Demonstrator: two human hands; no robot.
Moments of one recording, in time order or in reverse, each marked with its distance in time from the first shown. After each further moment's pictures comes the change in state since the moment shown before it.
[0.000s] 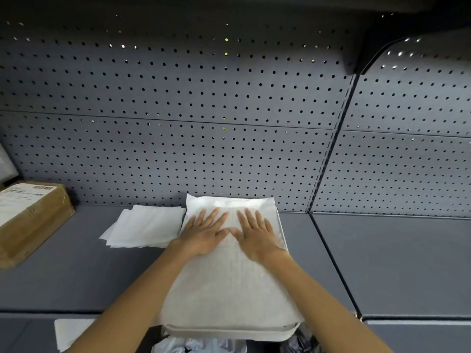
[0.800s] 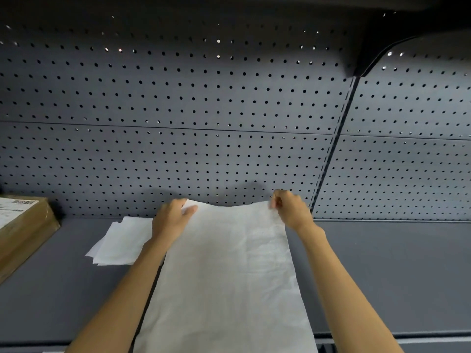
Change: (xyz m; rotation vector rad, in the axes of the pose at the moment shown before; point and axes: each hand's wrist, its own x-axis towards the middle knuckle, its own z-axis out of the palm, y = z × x) left_hand 0.028 -0.048 -0.036 -0.463 0.647 -0.207; right_hand 0.024 0.062 -0.091 0.265 0.371 0.120
